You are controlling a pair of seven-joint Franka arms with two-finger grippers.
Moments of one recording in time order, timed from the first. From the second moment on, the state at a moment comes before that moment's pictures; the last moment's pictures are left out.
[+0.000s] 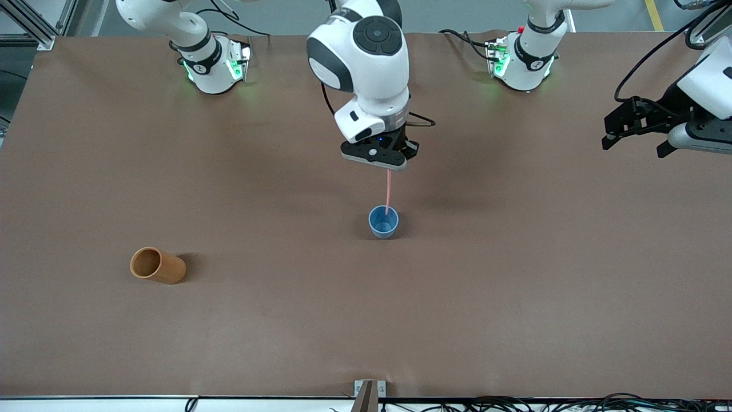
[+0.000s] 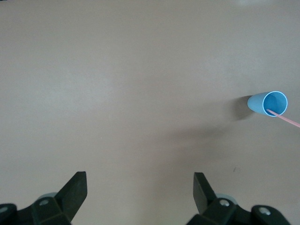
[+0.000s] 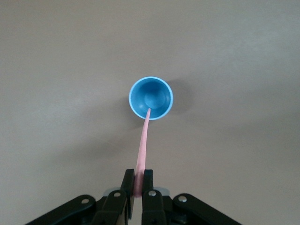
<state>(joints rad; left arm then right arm) -0.07 0.02 -0.06 -1.46 -0.05 1.55 0.01 0.89 0.61 -0.03 -1.15 0.02 1.89 1.15</state>
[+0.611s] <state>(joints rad) -0.07 0.02 -0.06 -1.46 -0.05 1.55 0.01 0.90 0.65 -0.04 -1.18 -0.04 2.00 1.09</state>
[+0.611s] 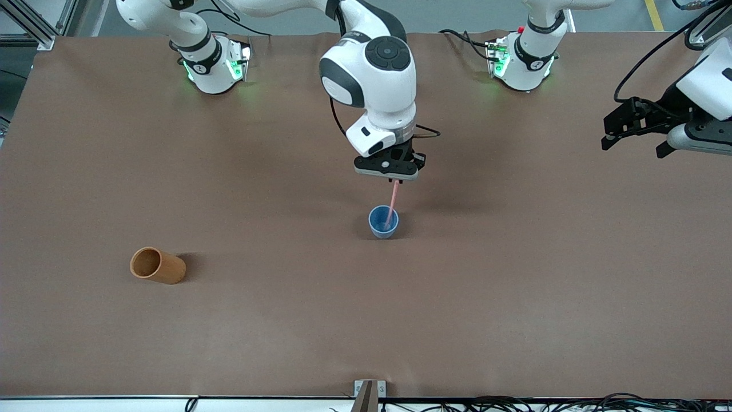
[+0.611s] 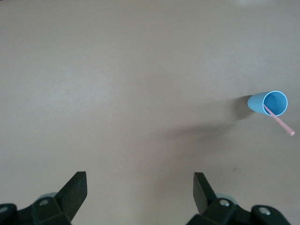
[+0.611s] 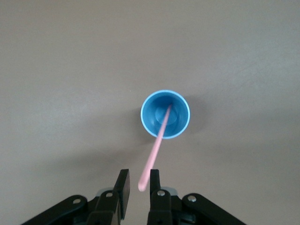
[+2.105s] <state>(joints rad) -0.07 0.02 -0.07 -1.46 -0.05 1.55 -0.01 0.30 0.04 -0.07 -1.54 -0.05 1.60 0.52</state>
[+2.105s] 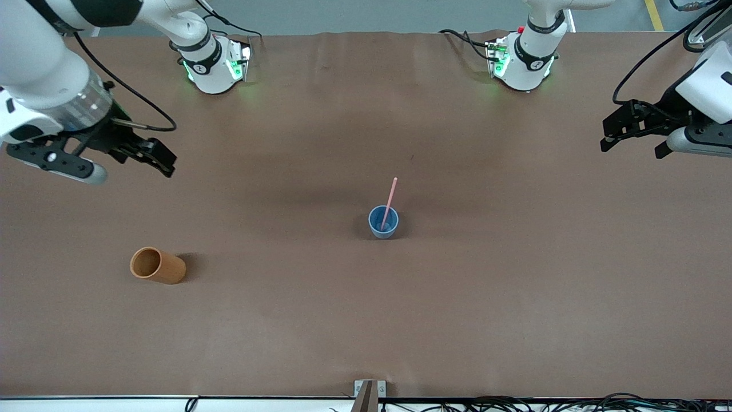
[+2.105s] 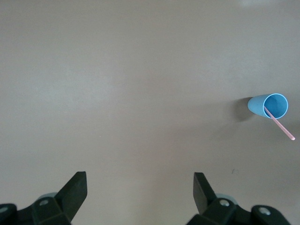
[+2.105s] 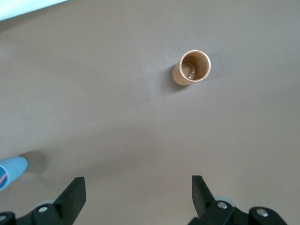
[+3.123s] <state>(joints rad) -0.07 0.02 -0.07 -1.46 -0.05 1.55 -0.01 -0.02 -0.08 -0.07 -1.65 -0.05 1.65 0.08</state>
